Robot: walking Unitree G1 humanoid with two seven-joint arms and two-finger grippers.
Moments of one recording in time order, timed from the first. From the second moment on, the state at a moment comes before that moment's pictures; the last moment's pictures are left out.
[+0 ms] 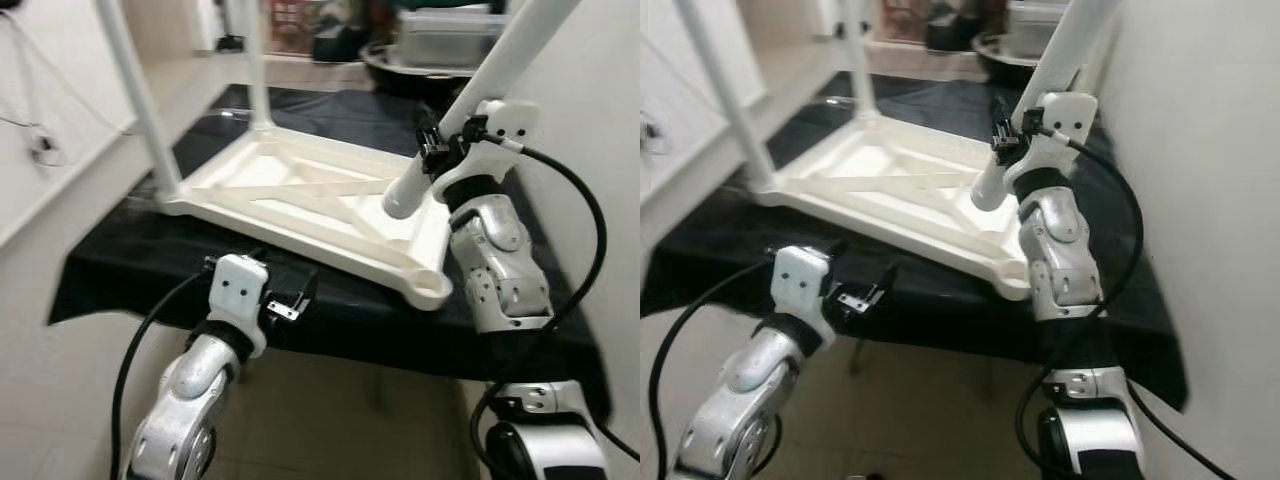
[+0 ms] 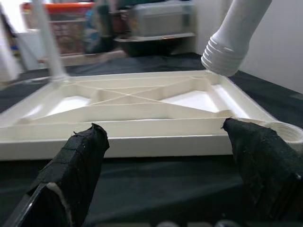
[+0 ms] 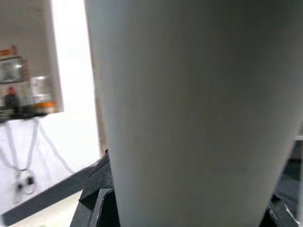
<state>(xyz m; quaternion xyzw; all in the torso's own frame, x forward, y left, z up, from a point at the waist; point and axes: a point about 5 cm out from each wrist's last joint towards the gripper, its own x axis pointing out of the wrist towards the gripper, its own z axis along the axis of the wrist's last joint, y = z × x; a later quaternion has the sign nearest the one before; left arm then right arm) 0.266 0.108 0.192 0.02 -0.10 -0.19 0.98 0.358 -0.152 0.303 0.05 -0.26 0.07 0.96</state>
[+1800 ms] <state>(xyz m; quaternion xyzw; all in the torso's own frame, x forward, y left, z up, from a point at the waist) 0.282 0.138 0.195 0.03 -0.11 -0.07 0.99 0.339 -0.138 0.263 0.07 -0.22 0.05 0.97</state>
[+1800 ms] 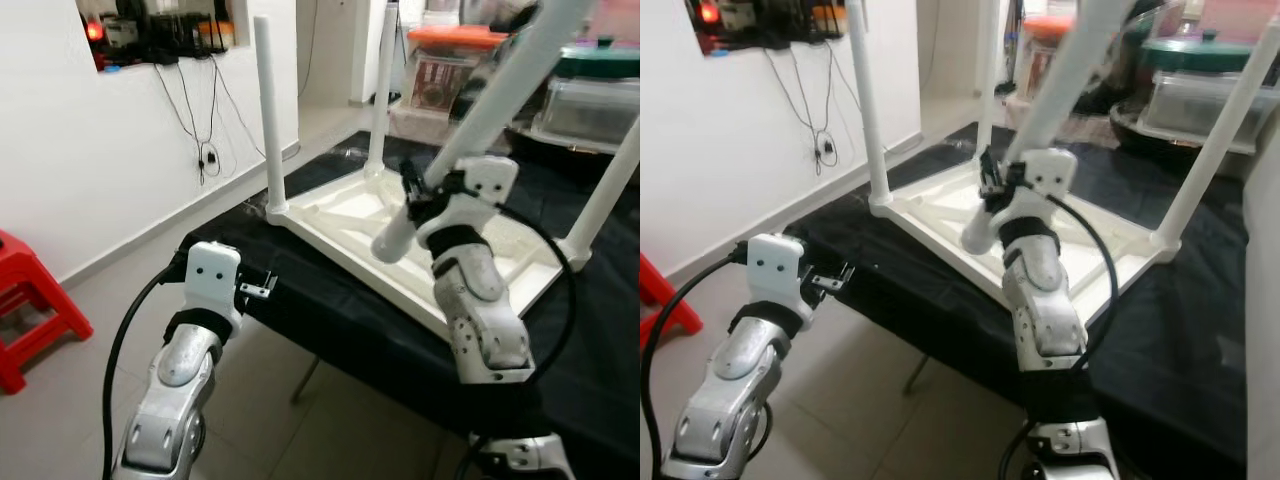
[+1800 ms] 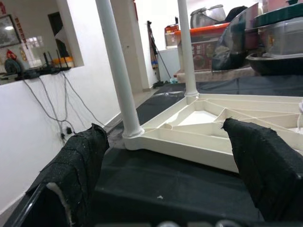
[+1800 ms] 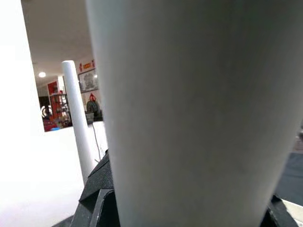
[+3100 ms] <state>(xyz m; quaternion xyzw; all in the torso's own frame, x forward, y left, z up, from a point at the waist) 0.274 0.130 0.196 0.03 -0.11 -0.08 0.99 0.365 -0.146 0.278 0.06 -0.20 0.09 0.97</state>
